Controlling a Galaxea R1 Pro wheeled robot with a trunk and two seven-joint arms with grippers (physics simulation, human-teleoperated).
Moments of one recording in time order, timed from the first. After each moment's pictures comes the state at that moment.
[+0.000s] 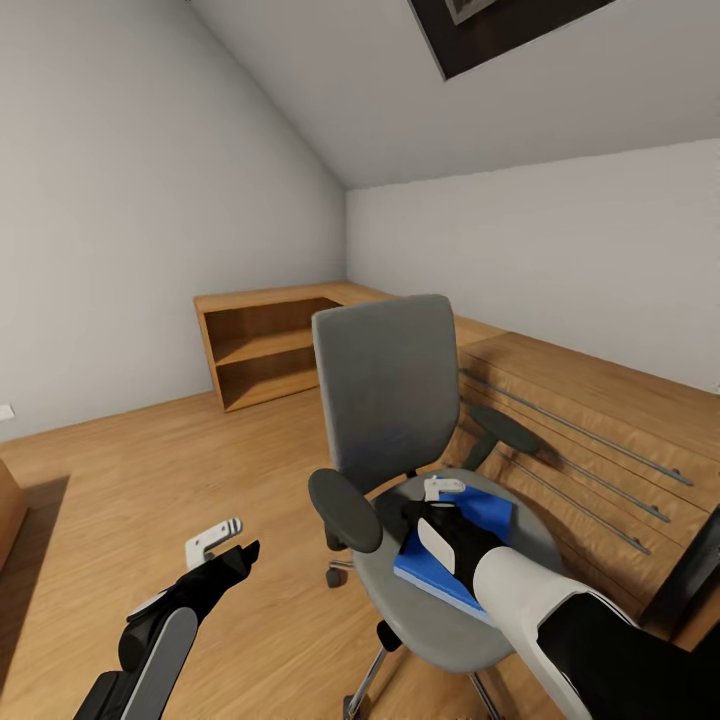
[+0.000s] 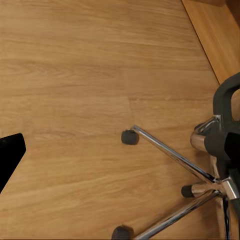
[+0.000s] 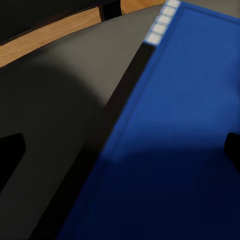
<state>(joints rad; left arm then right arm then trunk) -0.16 0.01 -0.06 -1.56 0.63 0.59 0.47 -0.94 0.14 0.52 -0.21 -0.54 0.20 -0.33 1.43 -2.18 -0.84</state>
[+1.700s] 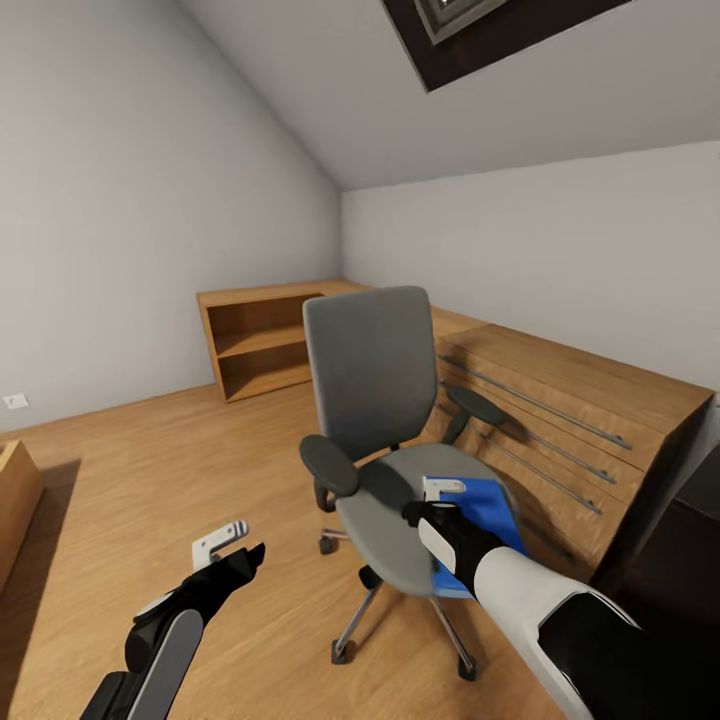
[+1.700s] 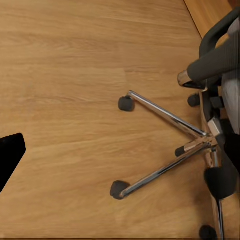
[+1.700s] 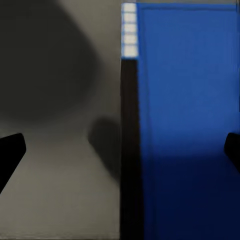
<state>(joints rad) -0.17 0.01 -0.08 -1.55 0.63 0.59 0.47 -0.94 0.14 0.52 -0.21 -0.55 0.20 -0.33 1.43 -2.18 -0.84</state>
